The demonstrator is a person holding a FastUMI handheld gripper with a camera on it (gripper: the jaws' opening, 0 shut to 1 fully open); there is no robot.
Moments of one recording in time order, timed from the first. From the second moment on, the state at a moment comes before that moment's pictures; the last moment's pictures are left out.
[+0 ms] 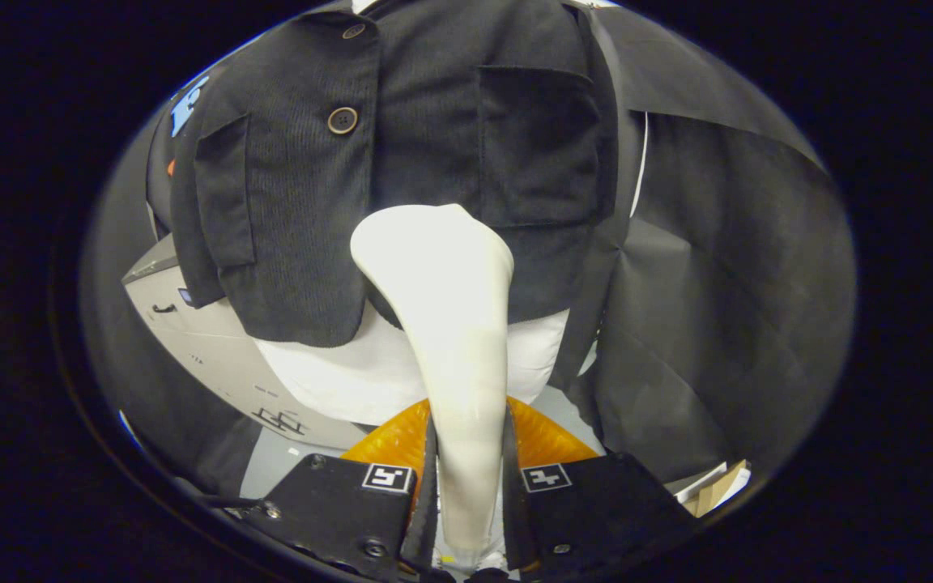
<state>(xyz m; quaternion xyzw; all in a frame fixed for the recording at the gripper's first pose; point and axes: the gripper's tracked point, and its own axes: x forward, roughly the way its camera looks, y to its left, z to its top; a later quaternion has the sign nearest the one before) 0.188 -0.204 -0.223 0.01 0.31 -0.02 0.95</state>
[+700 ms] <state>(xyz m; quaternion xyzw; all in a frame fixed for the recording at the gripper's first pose) 0.094 -0.167 -0.170 0.03 0.25 -0.05 0.97</state>
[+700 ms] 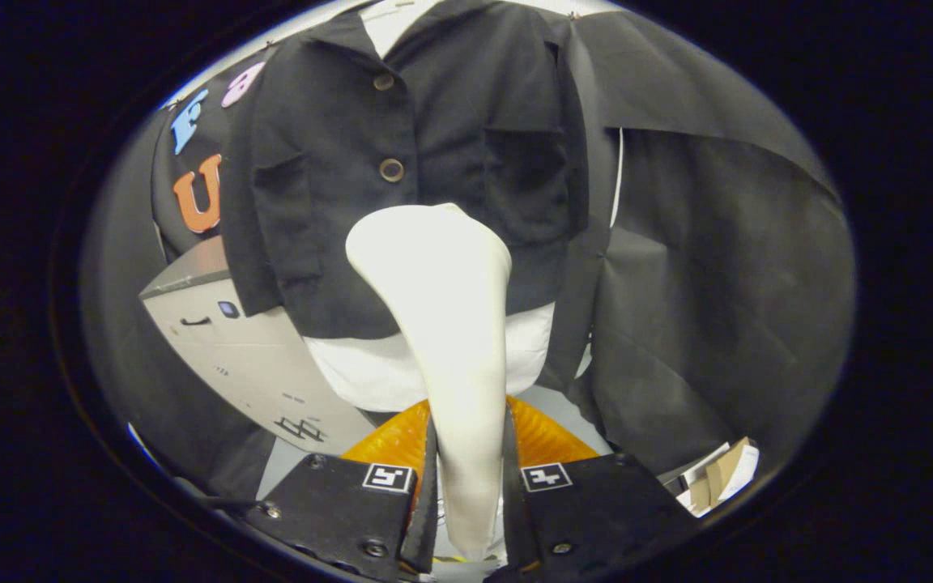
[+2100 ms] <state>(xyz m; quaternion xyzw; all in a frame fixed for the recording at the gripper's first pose) -0.158 -0.019 -0.078 0.02 0.11 -0.02 0.99</state>
